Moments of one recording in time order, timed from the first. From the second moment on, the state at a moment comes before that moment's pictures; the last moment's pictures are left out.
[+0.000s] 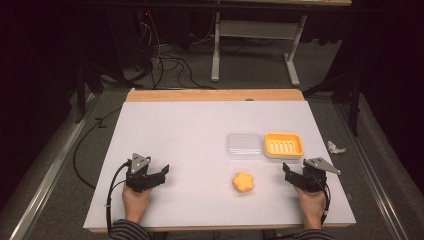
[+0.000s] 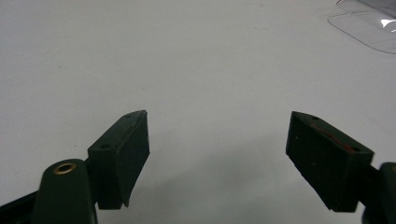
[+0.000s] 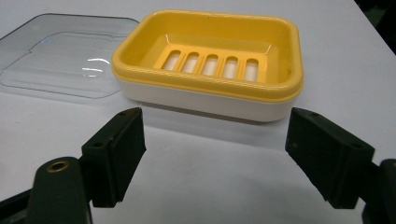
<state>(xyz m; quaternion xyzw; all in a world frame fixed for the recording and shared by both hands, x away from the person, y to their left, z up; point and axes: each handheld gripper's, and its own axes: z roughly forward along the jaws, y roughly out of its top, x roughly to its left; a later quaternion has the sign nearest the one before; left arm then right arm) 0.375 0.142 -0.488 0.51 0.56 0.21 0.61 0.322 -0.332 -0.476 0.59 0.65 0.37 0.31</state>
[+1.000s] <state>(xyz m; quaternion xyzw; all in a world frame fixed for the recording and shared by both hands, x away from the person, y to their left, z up) 0.375 0.142 -0.489 0.51 0.56 0.21 0.61 0.306 -0.320 -0.456 0.56 0.66 0.42 0.27</state>
